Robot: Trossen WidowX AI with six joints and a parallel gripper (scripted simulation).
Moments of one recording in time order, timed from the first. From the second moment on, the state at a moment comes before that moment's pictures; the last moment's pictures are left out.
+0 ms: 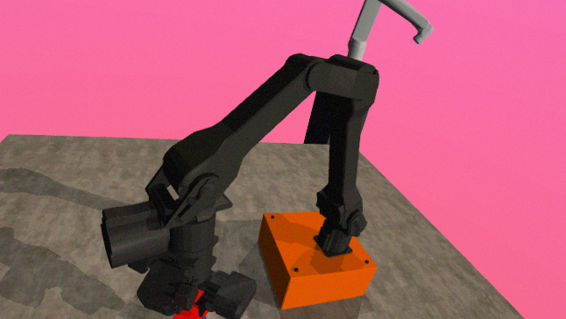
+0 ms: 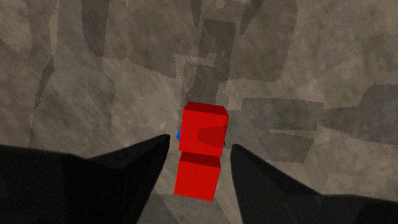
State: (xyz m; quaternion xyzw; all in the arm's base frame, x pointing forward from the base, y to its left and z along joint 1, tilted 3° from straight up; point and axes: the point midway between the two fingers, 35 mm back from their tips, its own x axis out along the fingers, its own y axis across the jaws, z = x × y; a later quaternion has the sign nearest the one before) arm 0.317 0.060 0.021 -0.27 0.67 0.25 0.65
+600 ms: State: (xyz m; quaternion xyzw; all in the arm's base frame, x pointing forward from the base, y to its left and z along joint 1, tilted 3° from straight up) arm 0.317 0.061 0.049 -0.27 0.67 0.25 0.65
